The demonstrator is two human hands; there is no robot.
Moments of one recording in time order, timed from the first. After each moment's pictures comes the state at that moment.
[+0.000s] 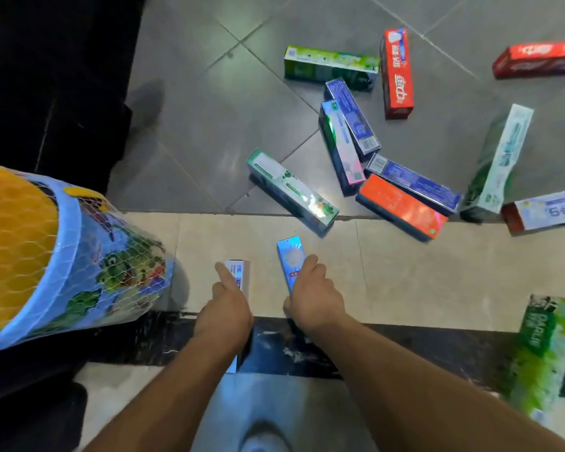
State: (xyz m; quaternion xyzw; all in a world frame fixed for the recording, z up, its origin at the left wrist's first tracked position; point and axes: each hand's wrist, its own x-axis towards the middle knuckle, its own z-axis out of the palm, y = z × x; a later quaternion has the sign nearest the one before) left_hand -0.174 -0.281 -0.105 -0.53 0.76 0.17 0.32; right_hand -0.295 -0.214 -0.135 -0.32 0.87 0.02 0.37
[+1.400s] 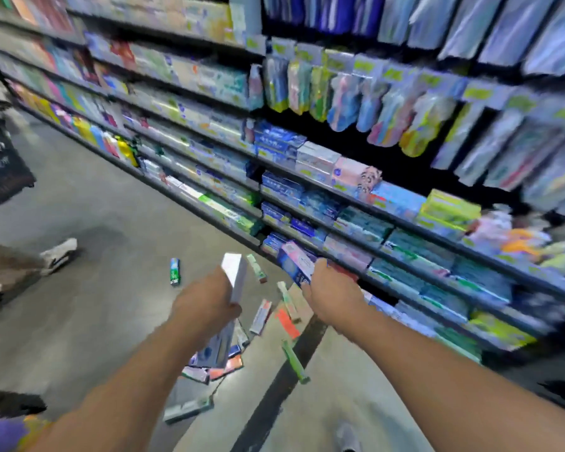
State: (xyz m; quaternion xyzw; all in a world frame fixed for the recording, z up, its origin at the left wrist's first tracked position) left_hand -0.394 -0.122 0.802 0.02 0.99 0.06 0.13; right_hand -0.391 0.098 0.784 0.02 0.99 -0.13 0.10
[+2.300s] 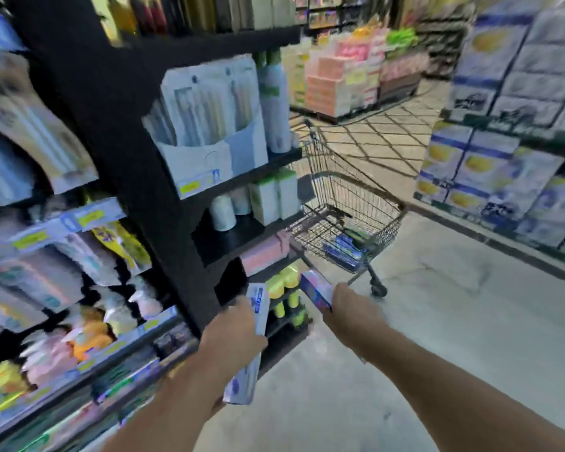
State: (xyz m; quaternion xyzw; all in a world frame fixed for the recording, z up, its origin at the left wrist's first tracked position) left_hand -0.118 0.632 0.849 0.60 0.79 0.00 0.15; right_hand 0.082 0.705 0.818 0.66 0.73 -0.17 -0.02
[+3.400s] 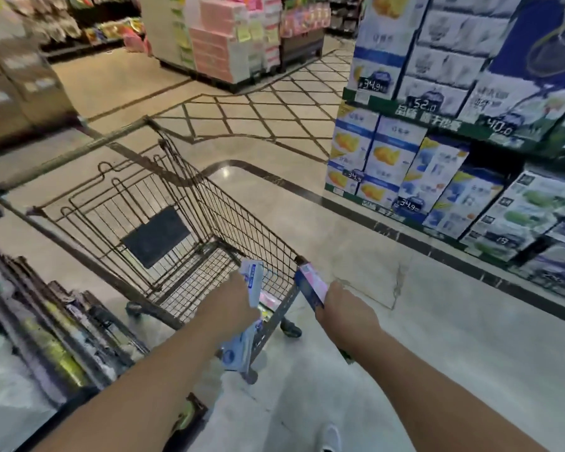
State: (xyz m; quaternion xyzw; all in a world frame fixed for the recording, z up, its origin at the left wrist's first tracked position) left_hand 0.161 1.238 0.789 0.69 0.68 -0.04 0.24; right_hand 0.366 1.203 0.774 0.76 0.61 -0.22 -0.02
